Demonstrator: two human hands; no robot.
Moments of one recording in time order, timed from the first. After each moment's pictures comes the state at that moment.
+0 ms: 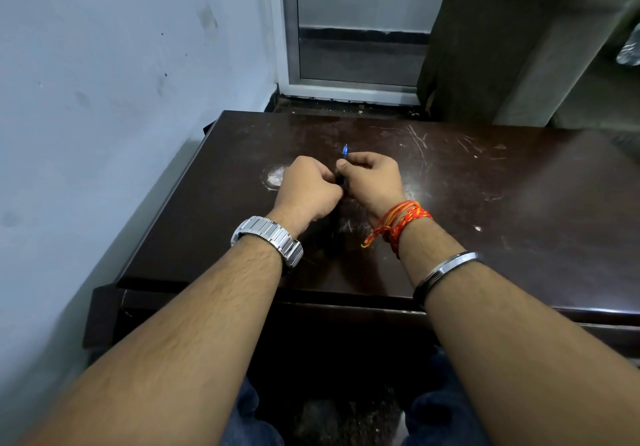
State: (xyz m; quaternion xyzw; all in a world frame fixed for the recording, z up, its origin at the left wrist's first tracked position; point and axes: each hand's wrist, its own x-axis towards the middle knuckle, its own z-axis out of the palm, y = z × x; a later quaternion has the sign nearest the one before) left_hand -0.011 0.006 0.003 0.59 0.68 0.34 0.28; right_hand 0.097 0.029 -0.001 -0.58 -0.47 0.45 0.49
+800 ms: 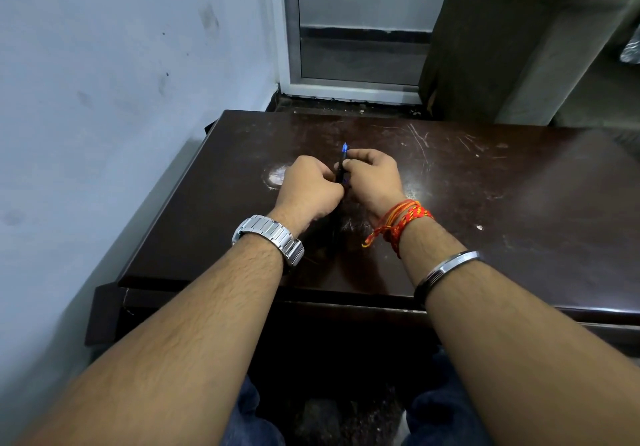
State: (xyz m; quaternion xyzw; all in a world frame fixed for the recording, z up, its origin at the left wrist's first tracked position) left_hand -0.011 0.009 0.001 0.59 0.68 0.34 0.28; right_hand 0.095 0.033 0.000 -0.59 -0.45 0.46 0.49
